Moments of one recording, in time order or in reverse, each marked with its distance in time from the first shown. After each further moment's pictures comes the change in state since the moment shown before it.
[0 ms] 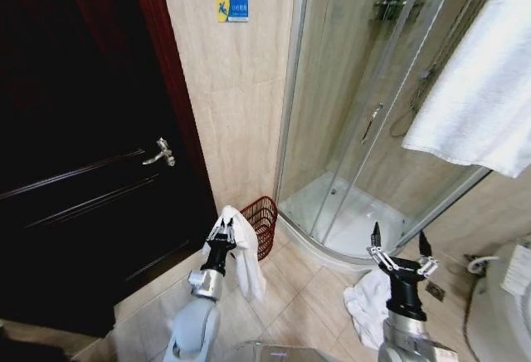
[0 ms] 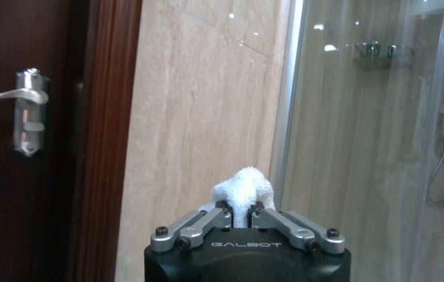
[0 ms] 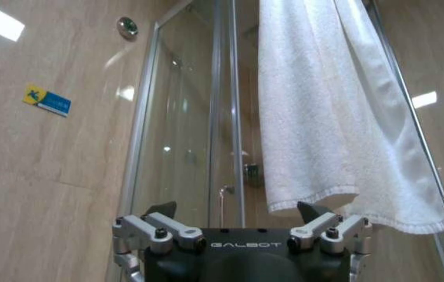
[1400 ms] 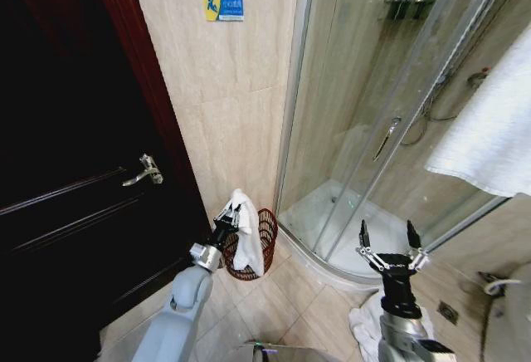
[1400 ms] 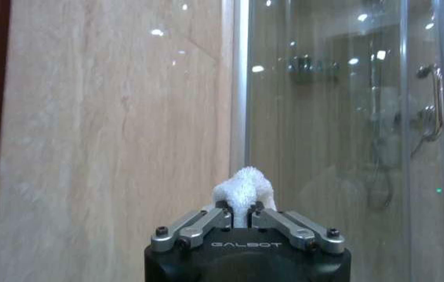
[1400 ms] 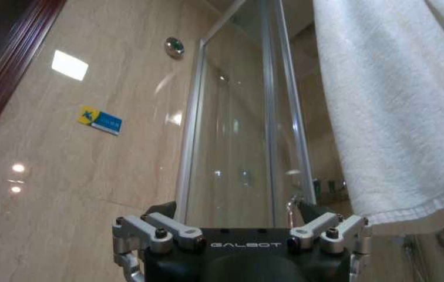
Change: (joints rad) left arm -0.288 0.291 0.056 0.188 -0.227 -0.057 0.128; right arm 0.022 0.008 -0.011 0.000 0.103 0.063 -0.253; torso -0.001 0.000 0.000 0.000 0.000
